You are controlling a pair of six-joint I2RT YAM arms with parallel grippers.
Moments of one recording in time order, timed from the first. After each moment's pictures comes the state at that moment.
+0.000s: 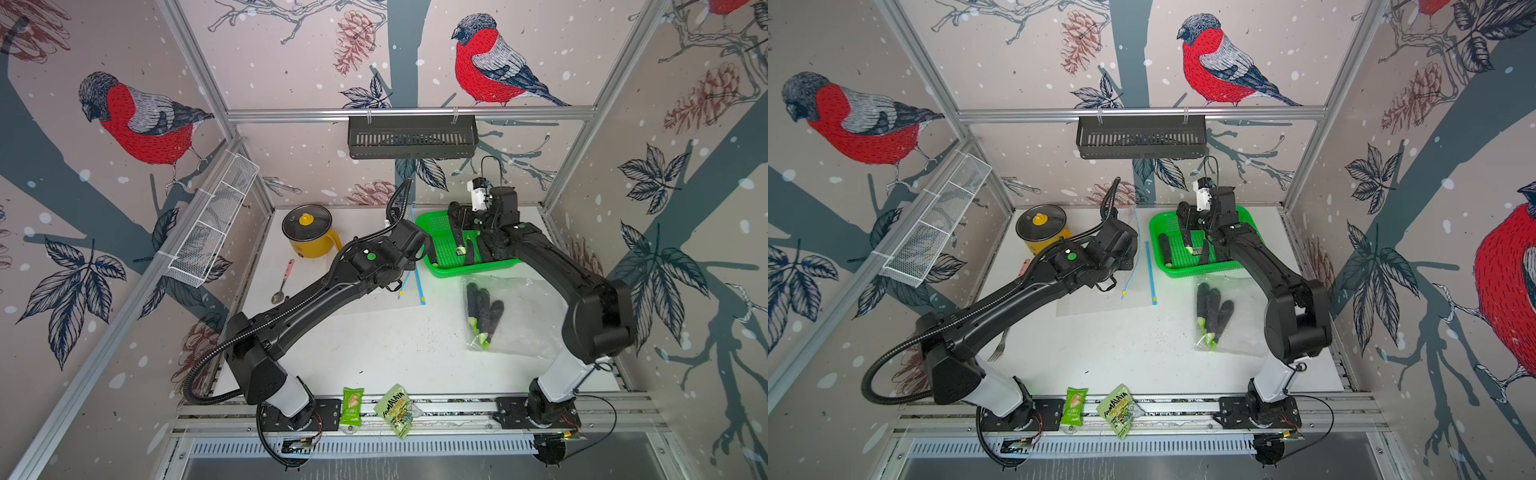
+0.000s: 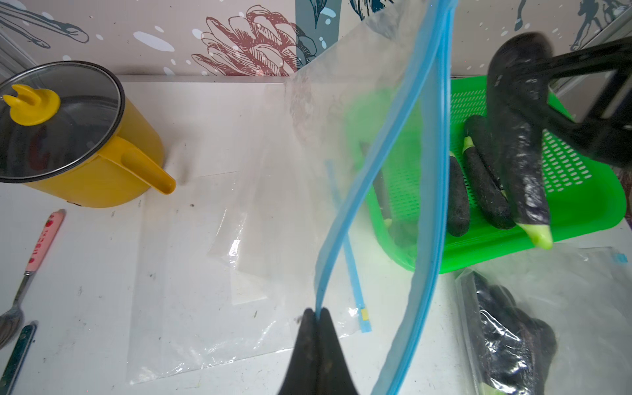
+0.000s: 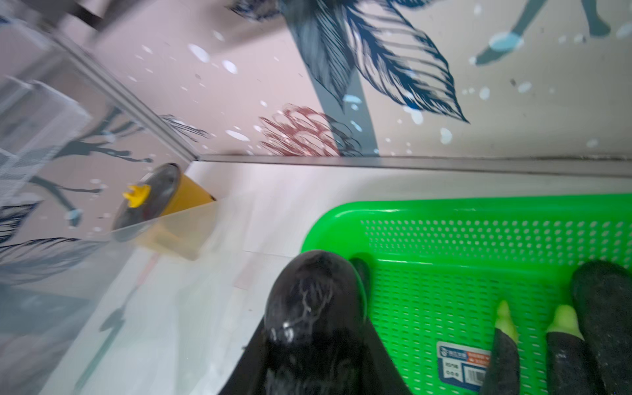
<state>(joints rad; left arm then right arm) -0.85 1.56 1.55 -0.82 -0.50 -0.62 0.29 1.67 1.37 -0.11 -0.39 0.29</state>
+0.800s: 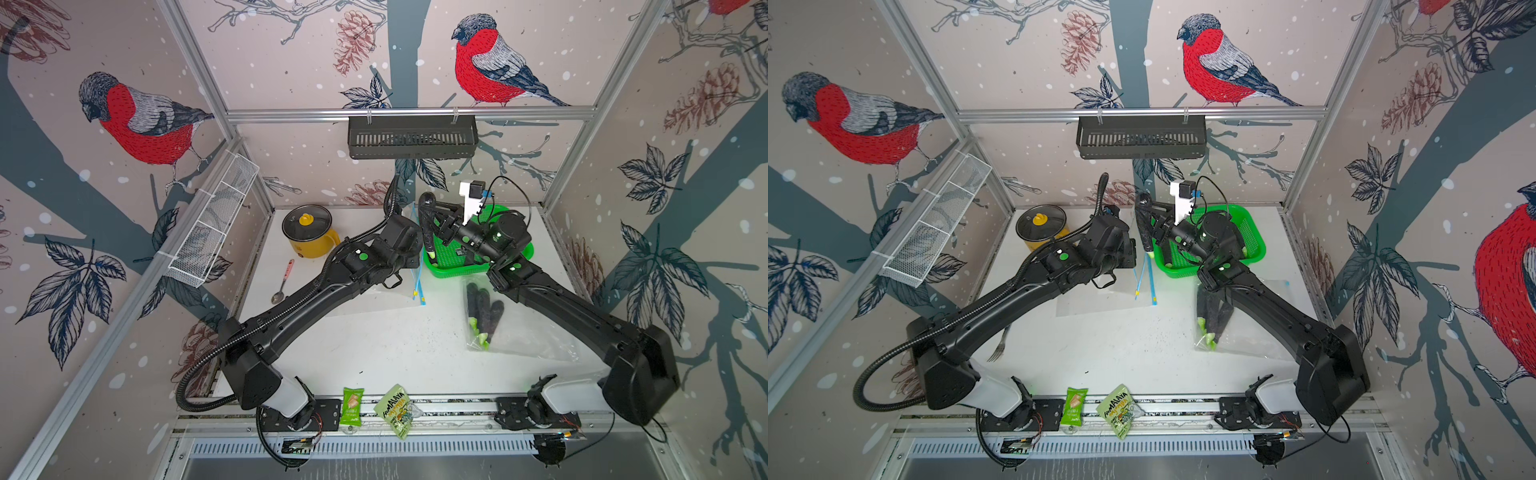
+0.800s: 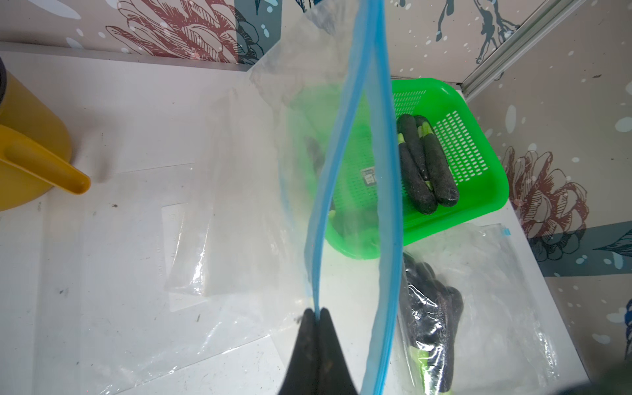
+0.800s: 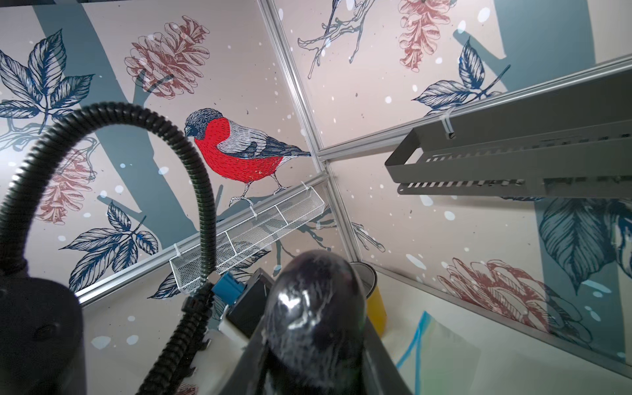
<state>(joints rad) -0.82 1.52 1.53 -0.72 -0.29 -0.63 0.58 1.40 1.09 0.56 -0.41 0.45</state>
